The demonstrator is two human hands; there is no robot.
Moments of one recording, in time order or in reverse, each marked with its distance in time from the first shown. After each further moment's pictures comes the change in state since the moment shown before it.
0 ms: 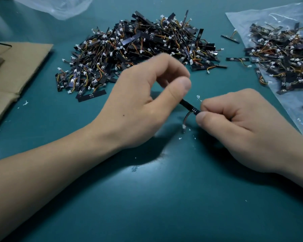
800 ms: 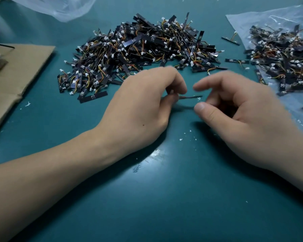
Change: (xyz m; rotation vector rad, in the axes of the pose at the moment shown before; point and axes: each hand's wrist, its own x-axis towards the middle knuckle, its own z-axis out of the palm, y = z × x) left_hand -0.001 -0.010 0.005 0.258 -0.018 0.056; right_hand 0.000 0.002 0.004 0.160 0.149 0.086
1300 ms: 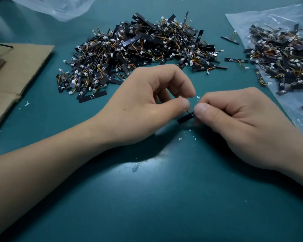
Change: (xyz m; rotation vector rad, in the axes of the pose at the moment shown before) left_hand 0.004 -0.002 -0.006 -0.523 -0.183 -0.057; right_hand 0.001 -0.003 -0.006 -0.069 -0.140 -0.049
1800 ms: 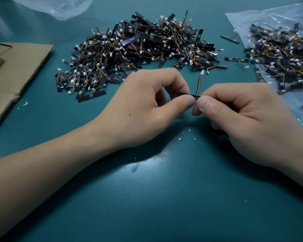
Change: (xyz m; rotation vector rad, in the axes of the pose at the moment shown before) left_hand -0.001 0.008 0.004 0.194 0.065 -0.024; right_hand 0.000 0.000 0.000 0.126 0.094 -0.002
